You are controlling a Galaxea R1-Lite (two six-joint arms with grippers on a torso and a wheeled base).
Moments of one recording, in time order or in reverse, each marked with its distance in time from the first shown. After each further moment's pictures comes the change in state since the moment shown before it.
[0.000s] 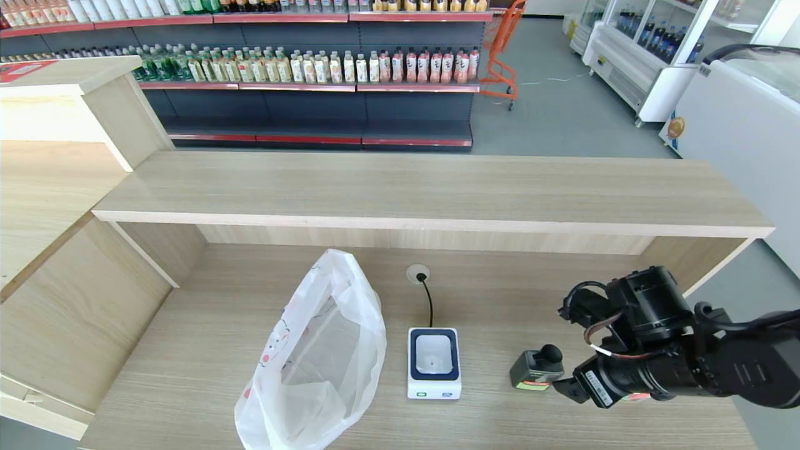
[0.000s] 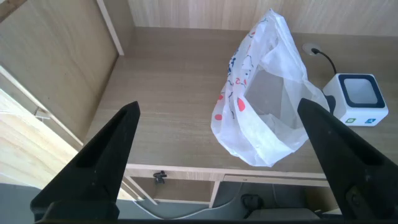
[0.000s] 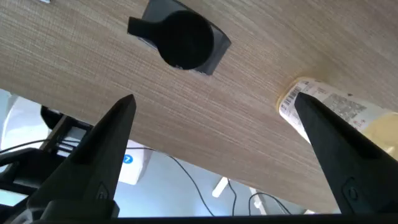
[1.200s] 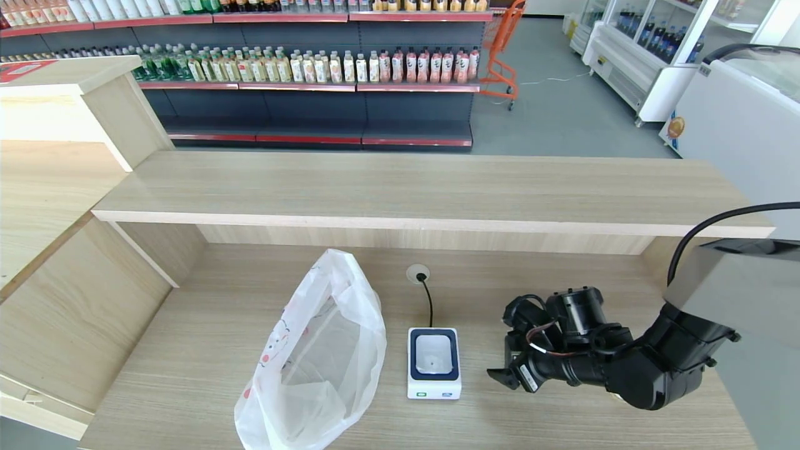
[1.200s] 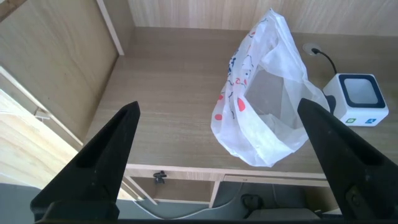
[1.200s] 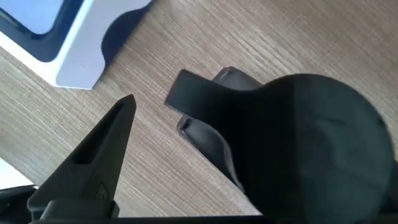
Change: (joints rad) left arm 0.000 0.000 0.000 0.000 0.000 0.000; right arm 0.001 0.429 -0.065 -0.551 0.290 -0.122
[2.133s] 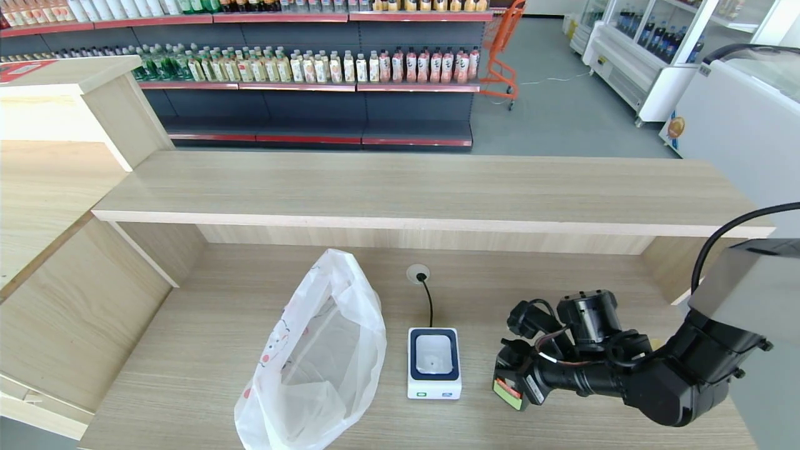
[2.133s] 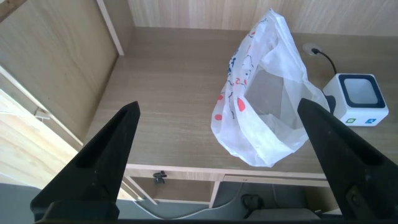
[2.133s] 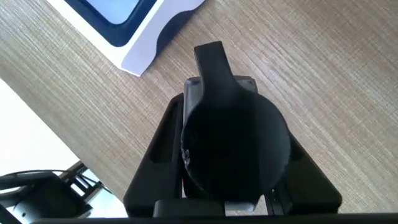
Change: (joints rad) left arm 0.000 0.000 0.000 0.000 0.000 0.000; right arm 0.020 -0.086 0.104 -0.038 0.082 -0.011
